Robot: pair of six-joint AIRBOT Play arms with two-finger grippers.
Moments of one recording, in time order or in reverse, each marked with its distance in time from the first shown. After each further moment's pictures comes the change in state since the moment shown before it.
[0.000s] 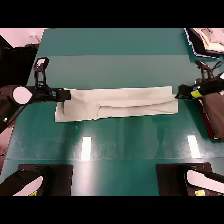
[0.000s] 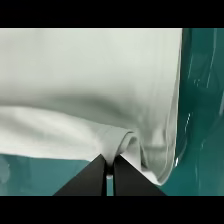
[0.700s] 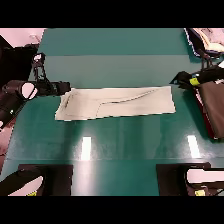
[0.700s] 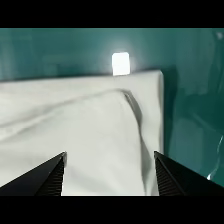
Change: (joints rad) left arm 0.002 -0.085 0.066 0.104 0.044 -0.188; right arm -0.095 -0.230 0.219 0.141 0.029 -0.061
